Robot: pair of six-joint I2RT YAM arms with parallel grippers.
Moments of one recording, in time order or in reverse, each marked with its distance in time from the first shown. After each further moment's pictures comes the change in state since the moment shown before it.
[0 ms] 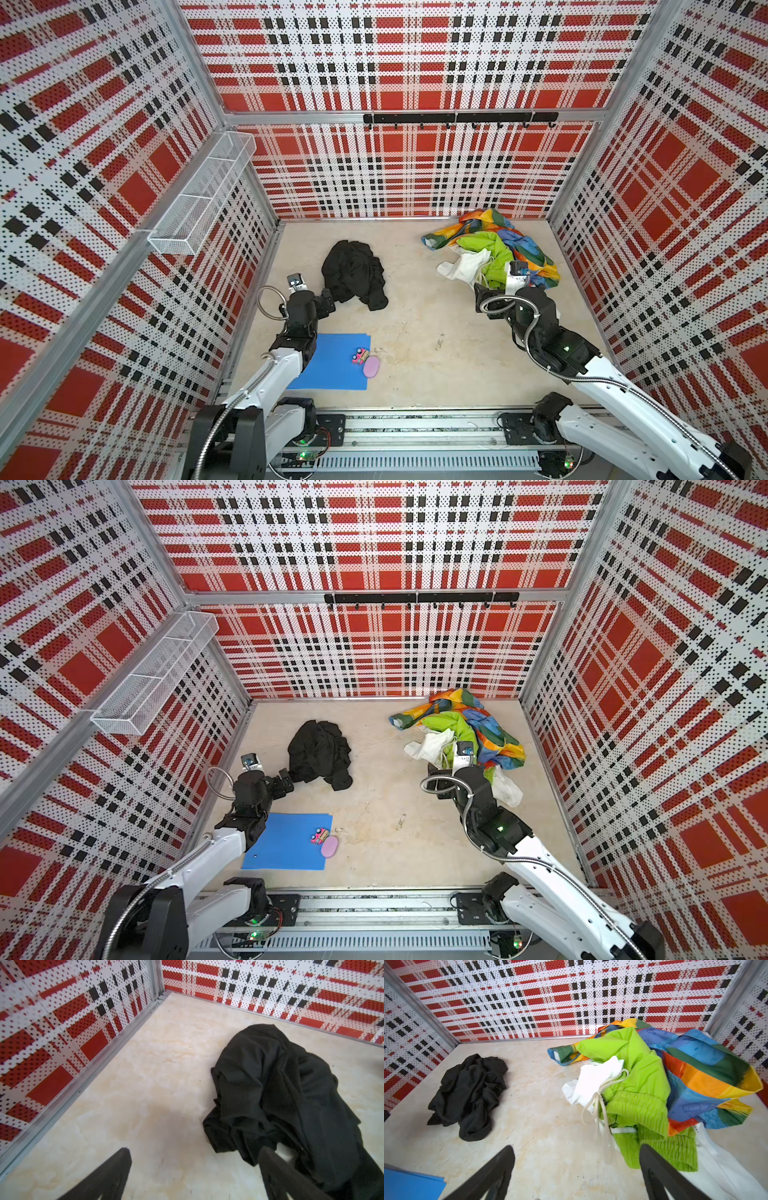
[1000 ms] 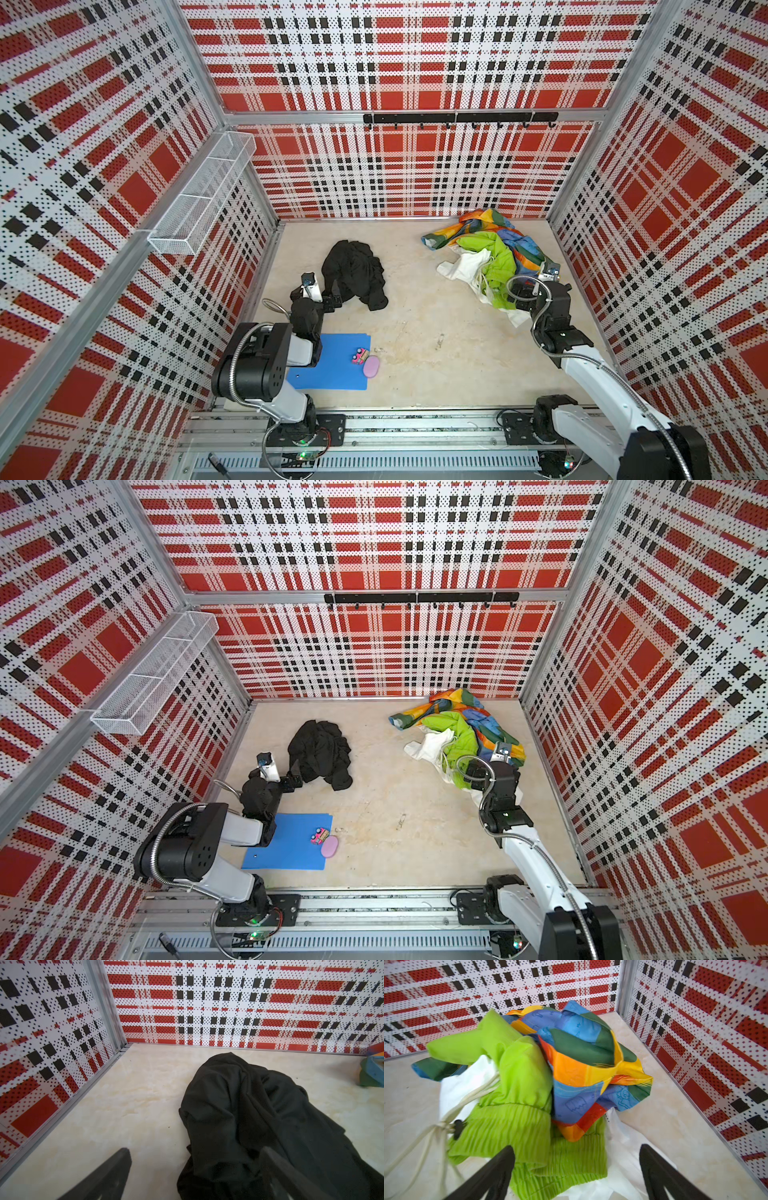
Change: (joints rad) left arm 0.051 0.504 -0.098 0.879 0.216 0.198; right arm -0.518 0.179 -0.219 0.356 -0.095 -0.111
